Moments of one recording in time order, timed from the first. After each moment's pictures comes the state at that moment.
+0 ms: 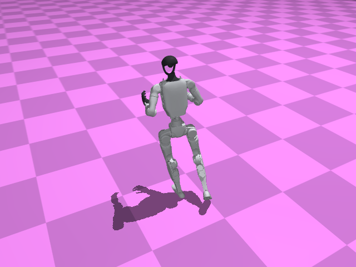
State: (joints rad) left arm 0.35 0.45 -0.11 -0.57 -0.43 -0.21 0.27; right arm -0.11 -0.51 0.37 -0.59 -0.01 -0.16 -0.15; waist 0.15 0.08 0.22; left_leg -0.04 -0.03 0.26 0.19 -0.28 -0.03; right_leg 0.00 -0.18 -0.18 0.79 0.13 0.02
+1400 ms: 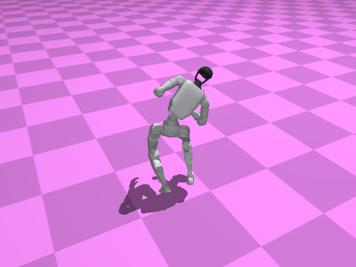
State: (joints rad) left arm 0.17 0.42 -0.19 -0.41 -0.35 -0.17 0.35; right arm -0.49 -0.70 0.66 -0.40 0.22 -0.09 -0.07; waist -0.18 0.52 0.52; left_leg -0.26 0.02 0.40 1.34 -0.39 -0.02; right_leg -0.67 -0.32 0.12 1.03 -0.34 0.02
